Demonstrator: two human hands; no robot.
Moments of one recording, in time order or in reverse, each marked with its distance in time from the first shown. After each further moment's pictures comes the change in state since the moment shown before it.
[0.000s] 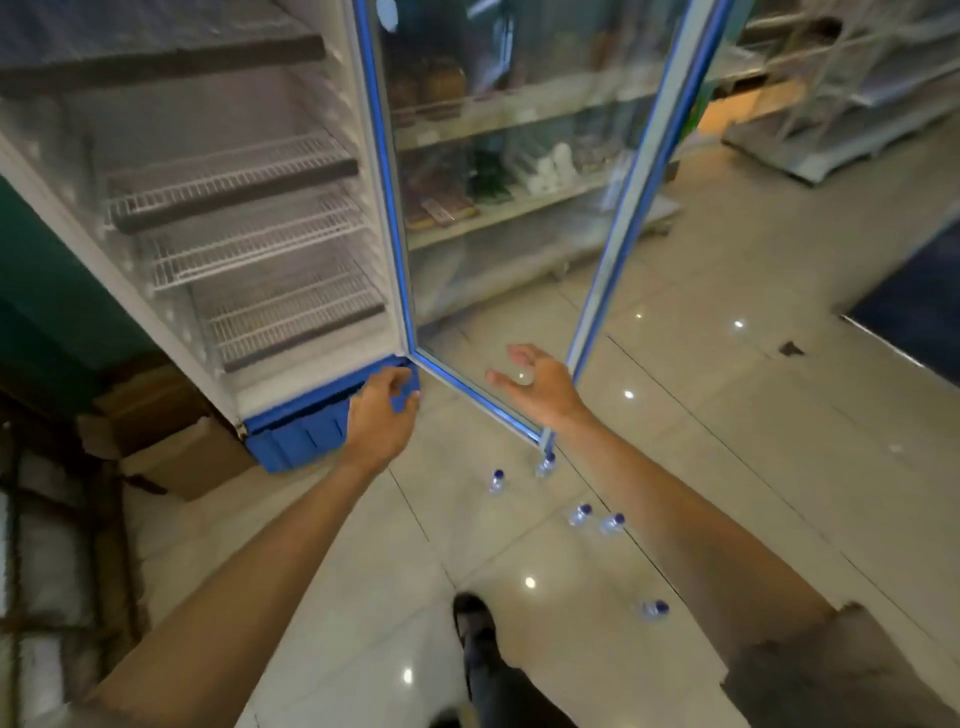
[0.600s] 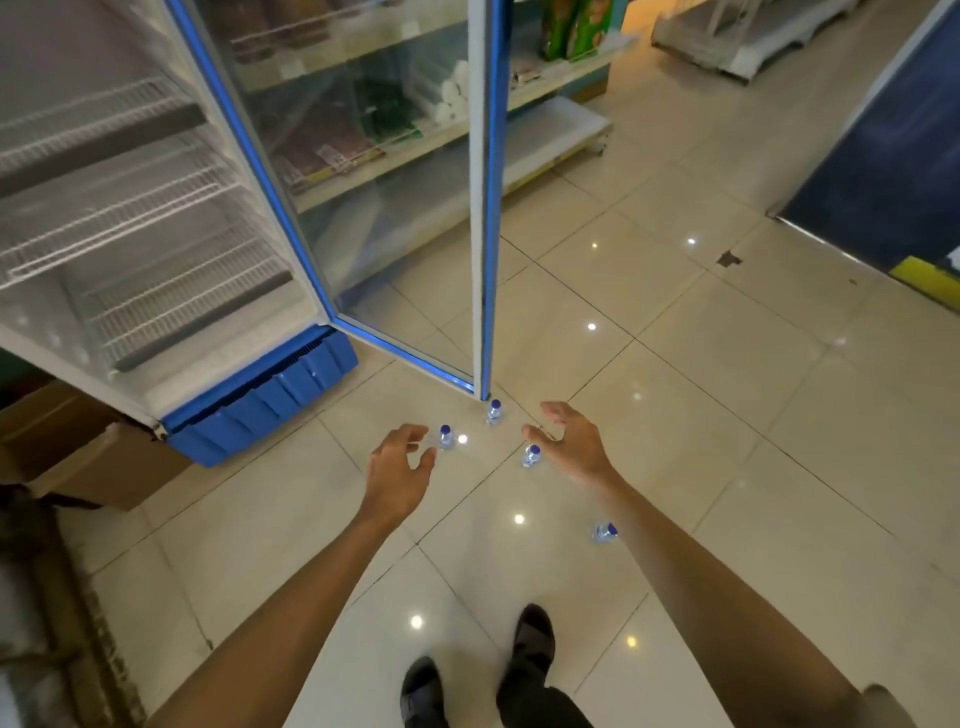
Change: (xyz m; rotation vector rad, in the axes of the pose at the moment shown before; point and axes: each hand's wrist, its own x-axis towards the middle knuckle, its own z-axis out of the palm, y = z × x) left_hand -0.091 0.024 0.175 0.000 -0.306 -0.094; right_hand -0.105 0.207 -0.084 0.067 0.061 0.340
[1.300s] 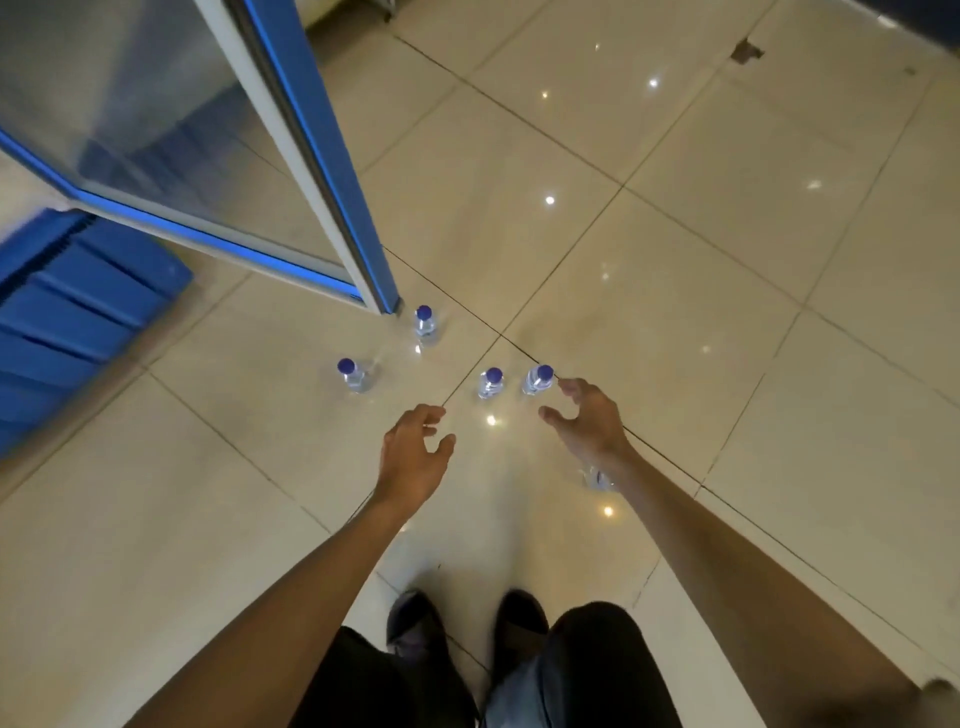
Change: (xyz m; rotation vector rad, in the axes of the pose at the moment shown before) left_hand 0.186 -0.237 0.368 -0.011 -0.304 -0.138; right_hand 0.231 0.392 0.111 -0.122 0.044 0.302
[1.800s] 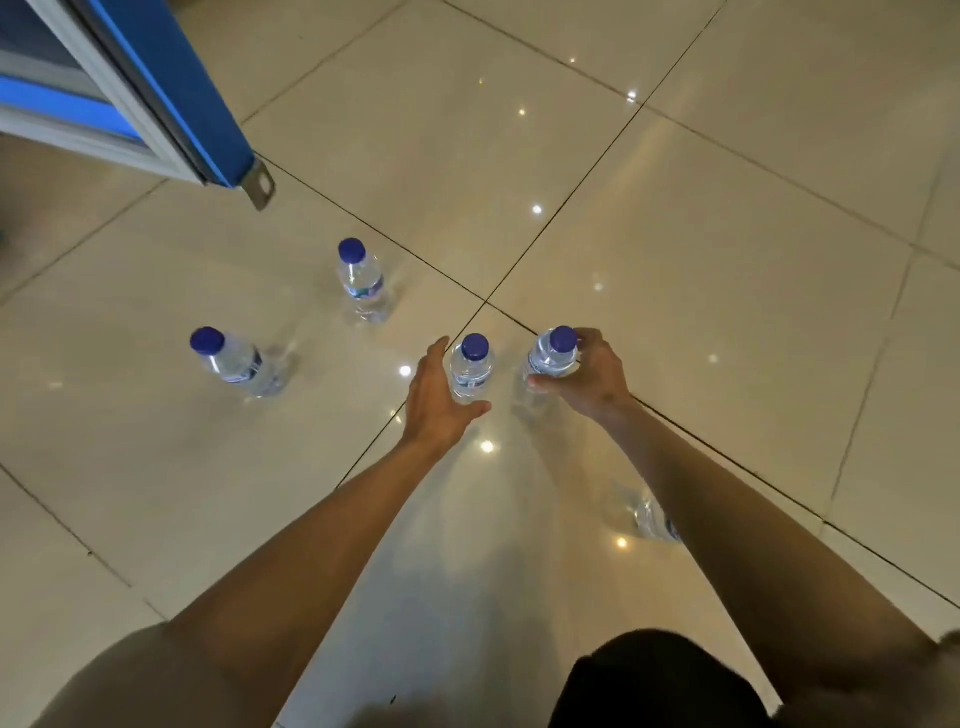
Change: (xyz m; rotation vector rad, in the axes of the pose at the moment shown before) left_hand 0.249 -0.178 0.213 -0.004 -0.001 0.121; right_hand 0.248 0.175 0.148 0.132 0.157 -0.002
